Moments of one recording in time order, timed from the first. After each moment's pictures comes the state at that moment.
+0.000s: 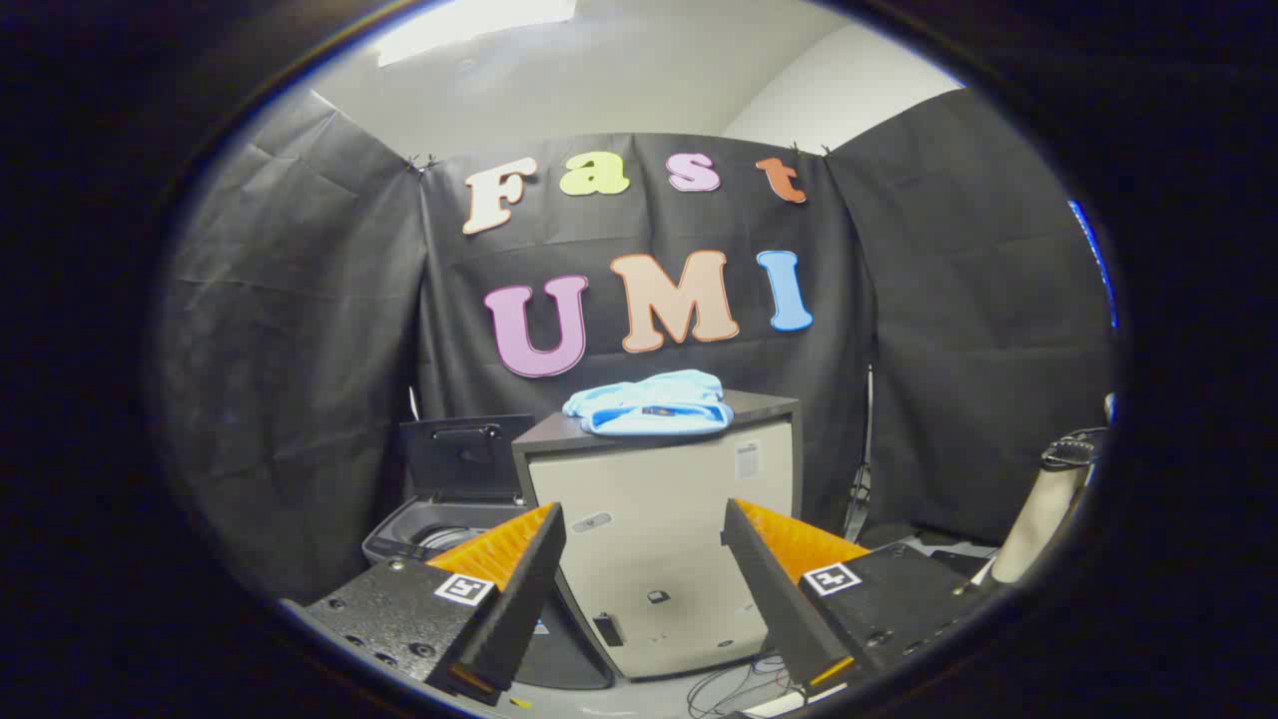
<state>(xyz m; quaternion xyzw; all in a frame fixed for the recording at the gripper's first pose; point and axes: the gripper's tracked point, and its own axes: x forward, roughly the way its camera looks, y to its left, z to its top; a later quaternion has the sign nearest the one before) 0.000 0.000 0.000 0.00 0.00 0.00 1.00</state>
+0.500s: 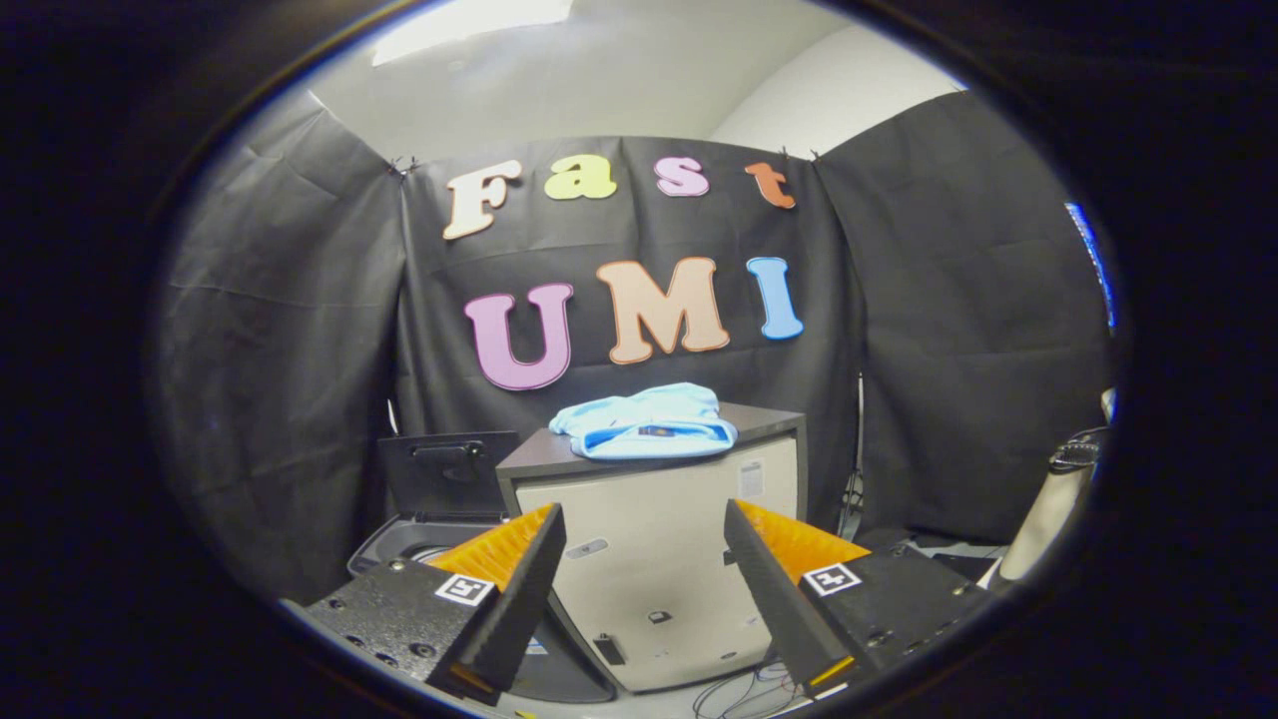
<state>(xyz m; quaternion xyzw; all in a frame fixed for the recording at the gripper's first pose) 0.034 0.003 0.006 0.00 -0.01 -0.03 1.00</state>
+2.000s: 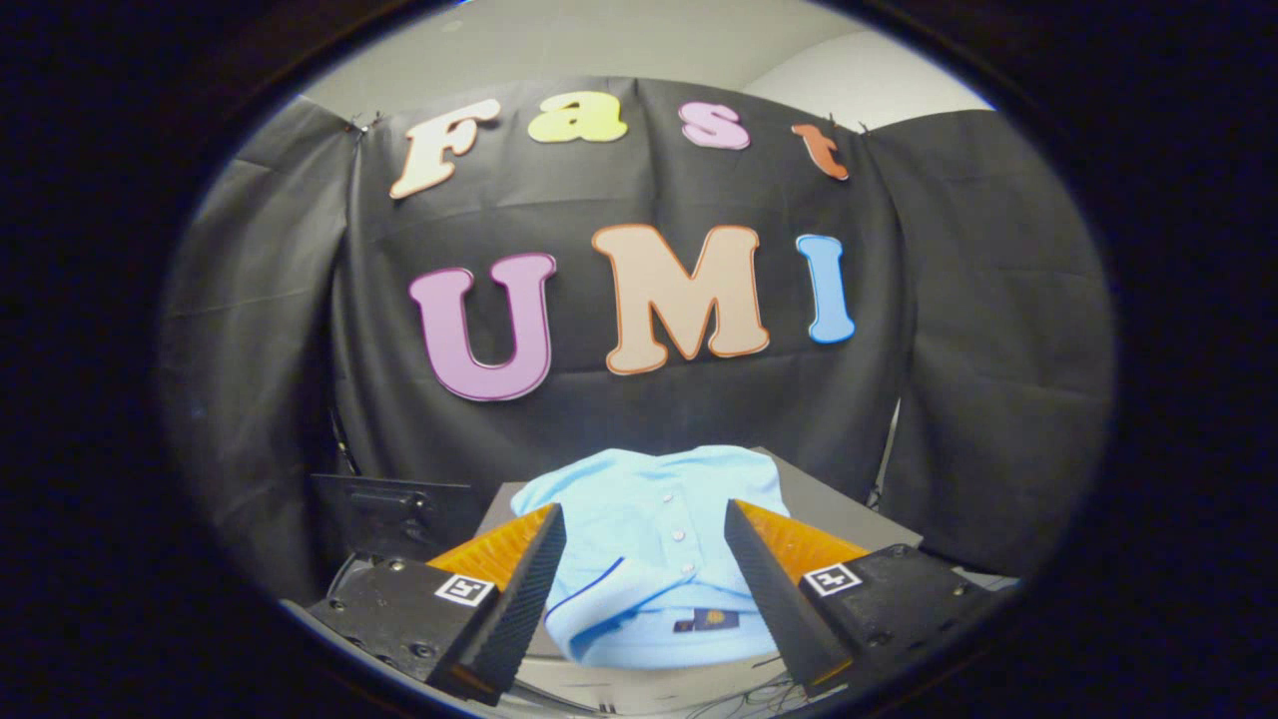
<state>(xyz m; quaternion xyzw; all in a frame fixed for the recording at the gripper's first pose) 0.299 0.011 0.078 -0.03 0.08 -0.05 0.99</state>
